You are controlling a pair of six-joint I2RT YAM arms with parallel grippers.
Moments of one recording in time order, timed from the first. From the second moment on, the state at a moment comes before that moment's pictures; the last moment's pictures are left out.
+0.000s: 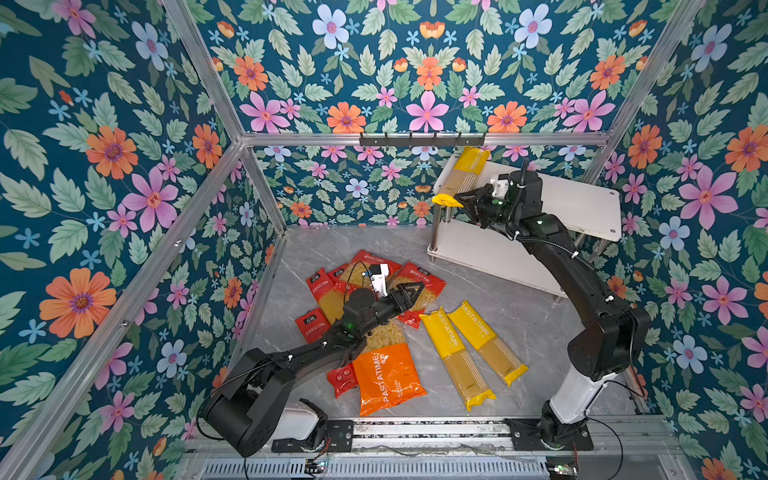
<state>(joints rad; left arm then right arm) -0.64 1.36 0.54 0.75 0.30 -1.10 0.26 1.77 1.85 -0.33 -0.50 1.21</state>
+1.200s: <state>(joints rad) -0.98 1.55 0.61 0.48 -0.13 -0.96 0.25 1.10 0.82 -0.55 -0.49 0.80</state>
